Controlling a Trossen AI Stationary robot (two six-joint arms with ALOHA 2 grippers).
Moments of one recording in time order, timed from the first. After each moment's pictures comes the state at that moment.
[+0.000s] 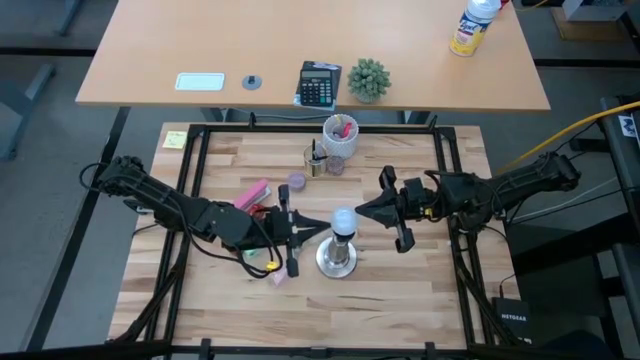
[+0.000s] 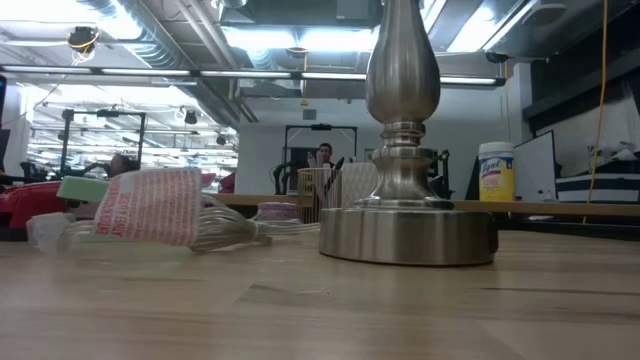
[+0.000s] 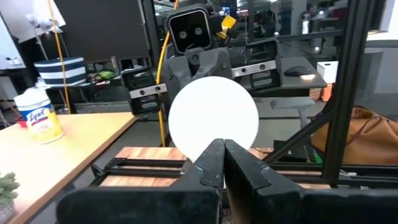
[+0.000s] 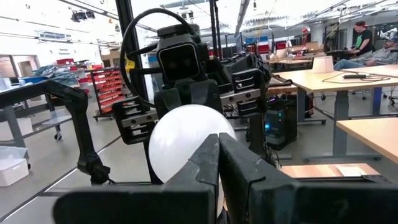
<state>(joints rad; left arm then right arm) -0.42 1.51 1.38 0.11 -0.65 0.08 0.32 1.09 0.92 0.34 0.14 0.10</state>
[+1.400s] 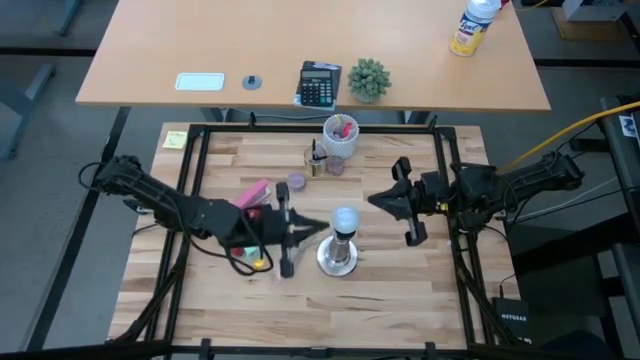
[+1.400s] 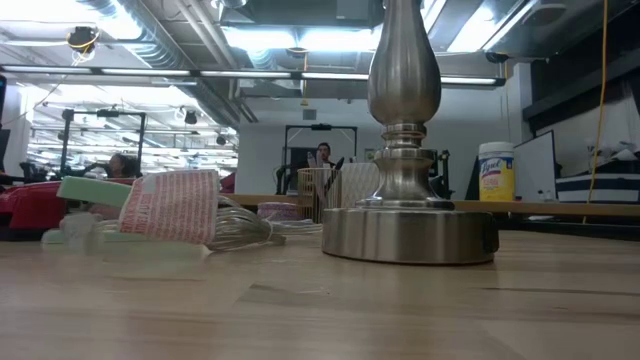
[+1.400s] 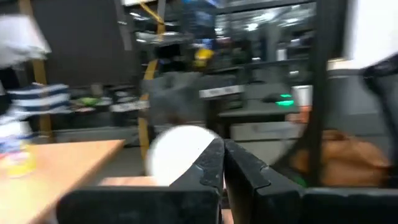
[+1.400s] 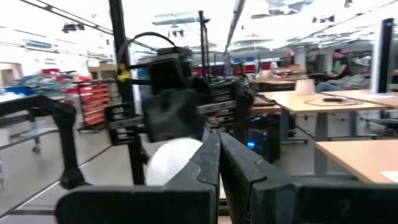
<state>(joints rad) -0.44 1.49 1.38 0.21 -0.56 0.14 0.32 1.01 0.92 0.33 0.21 0.03</state>
